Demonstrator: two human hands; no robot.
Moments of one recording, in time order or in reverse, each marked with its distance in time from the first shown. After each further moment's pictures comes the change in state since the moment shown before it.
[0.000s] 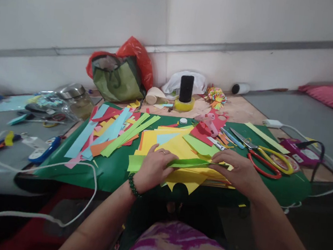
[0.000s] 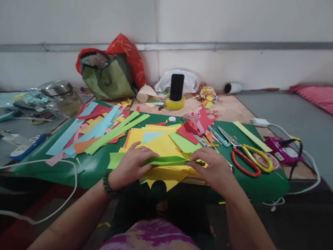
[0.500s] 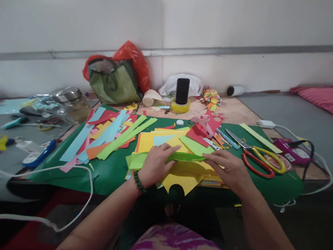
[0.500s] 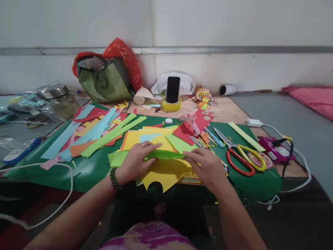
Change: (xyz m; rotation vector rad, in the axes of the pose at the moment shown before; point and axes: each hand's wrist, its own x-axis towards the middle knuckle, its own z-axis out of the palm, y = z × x) left_hand 0.020 -0.002 0.016 -0.071 0.128 -0.042; right_hand -0.002 0.013 0.008 -0.158 0.056 -0.045
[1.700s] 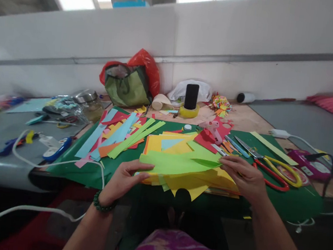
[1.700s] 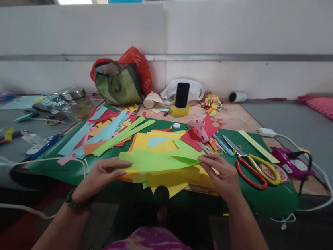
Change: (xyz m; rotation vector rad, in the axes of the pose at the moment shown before) left_hand -0.085 -0.046 -0.048 -0.618 0.171 -0.258; right_hand -0.009 0.017 0.008 0.343 0.272 0.048
